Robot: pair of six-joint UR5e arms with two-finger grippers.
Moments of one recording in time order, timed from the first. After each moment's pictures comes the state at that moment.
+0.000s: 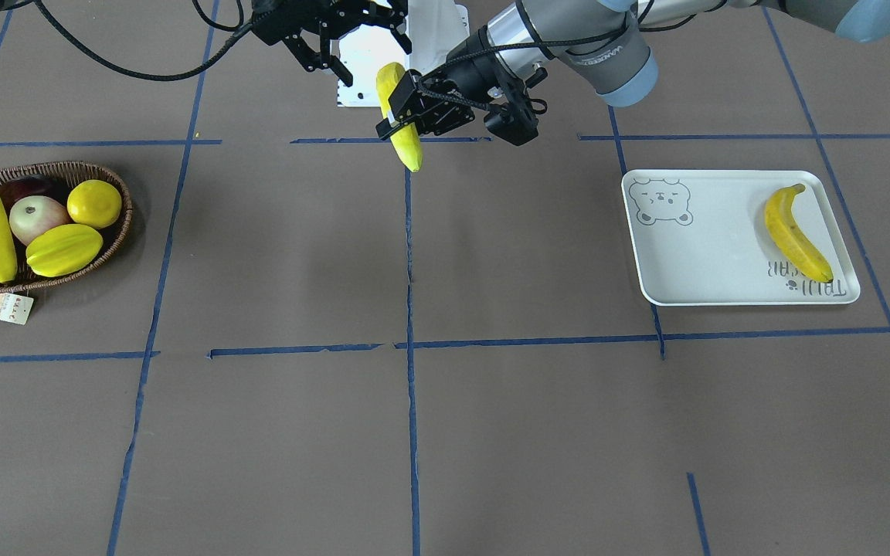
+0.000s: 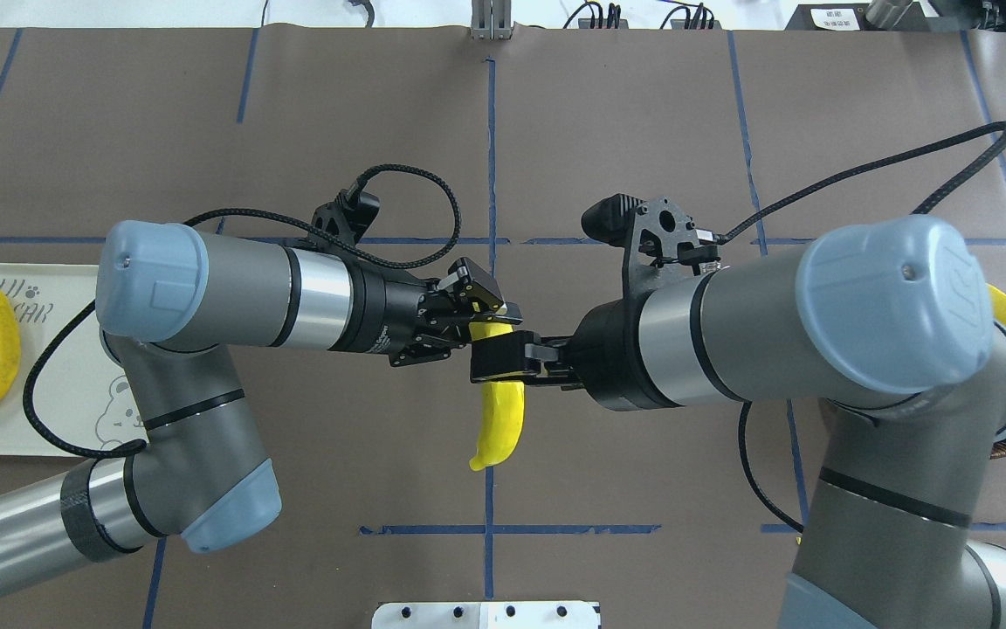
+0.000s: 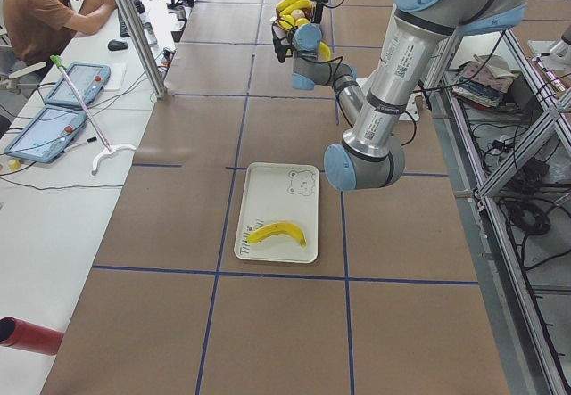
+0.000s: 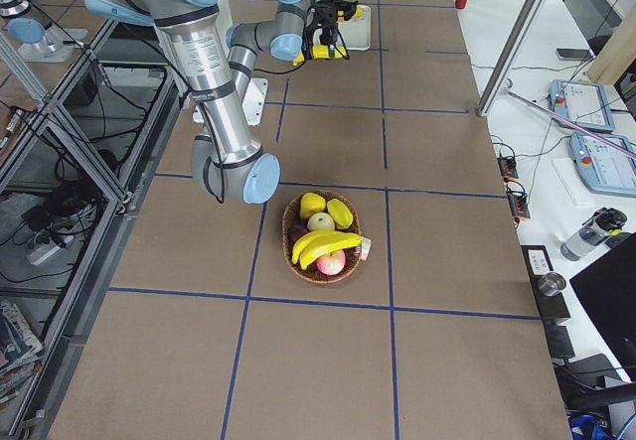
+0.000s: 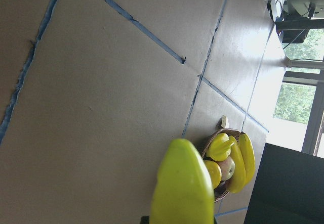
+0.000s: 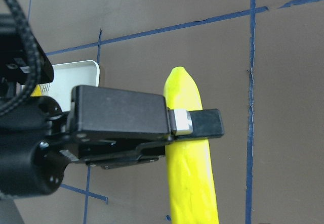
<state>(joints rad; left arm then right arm) -0.53 -2.11 -1.78 -2.46 -1.93 -1.93 0.46 -1.08 2.21 -1.37 1.89 1.41</state>
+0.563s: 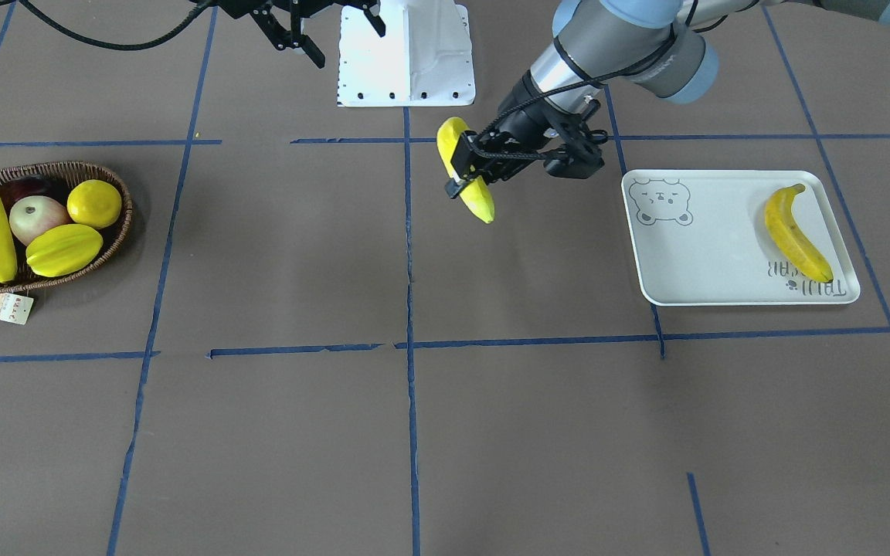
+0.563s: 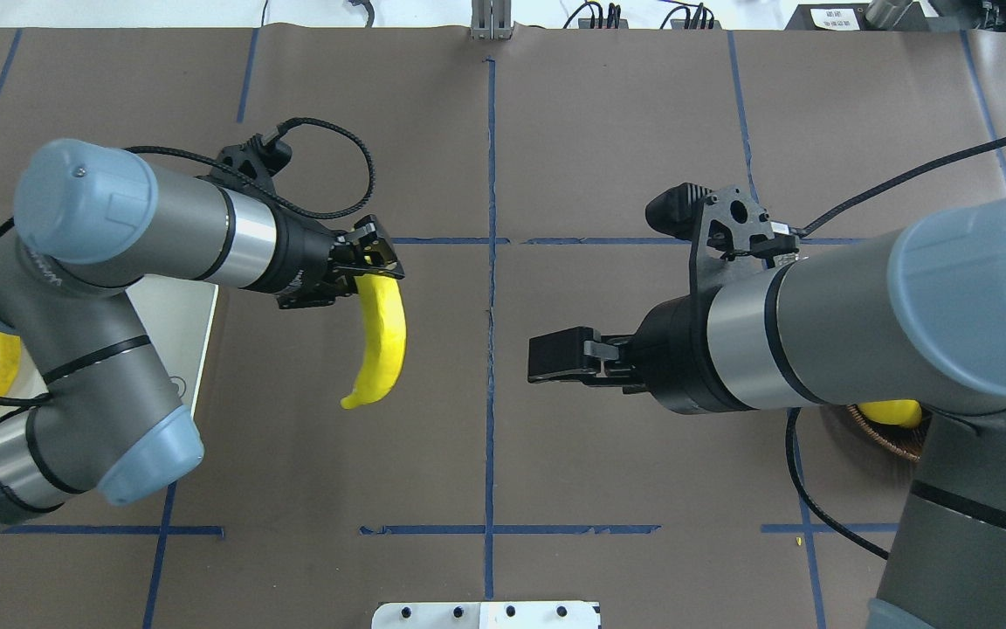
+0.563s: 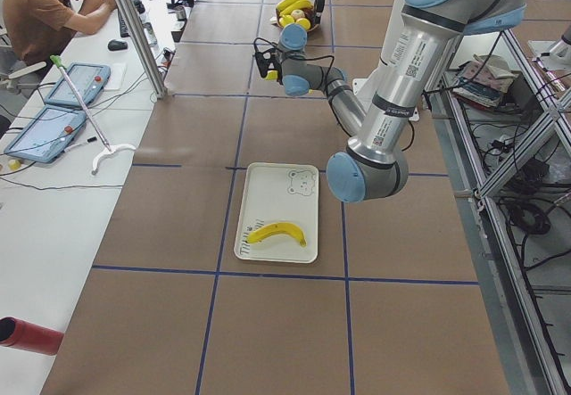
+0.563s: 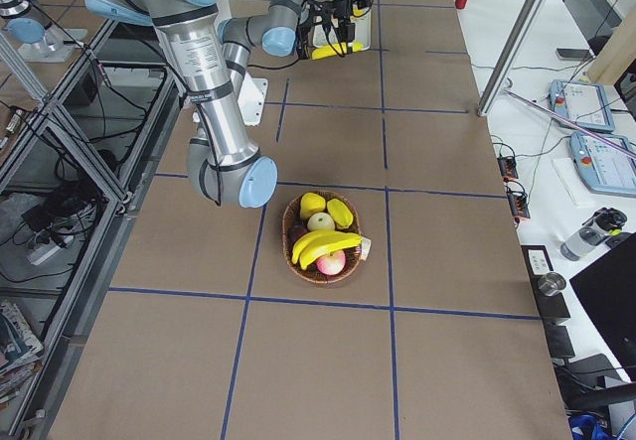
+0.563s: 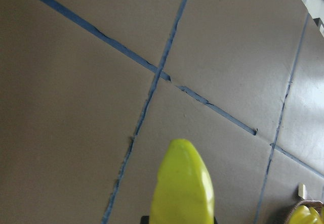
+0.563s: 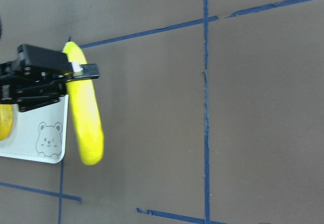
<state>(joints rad) -0.66 -1.99 -1.91 -2.02 -1.95 -1.65 0.49 -1.11 2.34 -1.60 1.89 1.40</state>
